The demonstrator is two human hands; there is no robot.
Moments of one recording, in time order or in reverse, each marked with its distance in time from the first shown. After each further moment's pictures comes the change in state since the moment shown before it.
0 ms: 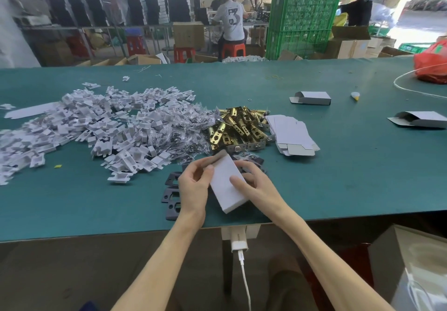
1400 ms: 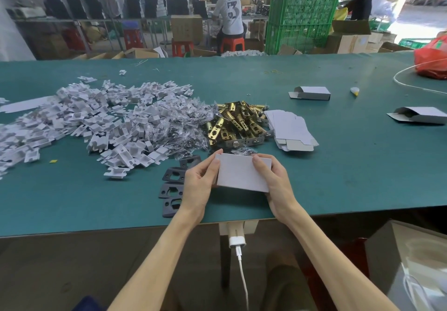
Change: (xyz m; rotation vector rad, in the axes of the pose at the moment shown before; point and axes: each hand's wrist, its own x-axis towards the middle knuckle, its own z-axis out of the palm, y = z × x) left_hand 0.000 -0.001 0.000 -0.008 -0.215 -0.067; right_hand -0.003 0.003 -0.010 0.460 0.286 0.087
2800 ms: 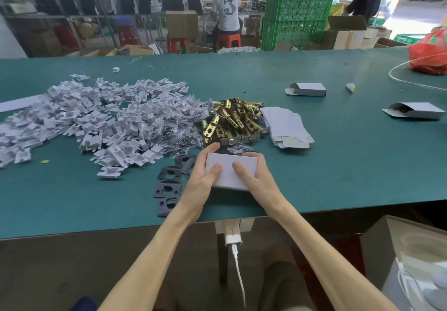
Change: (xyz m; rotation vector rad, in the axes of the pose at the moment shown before) left_hand -0.003 0.003 0.002 0.108 -0.211 0.024; right_hand 0.002 0.005 0.007 -0.409 -0.102 -0.055
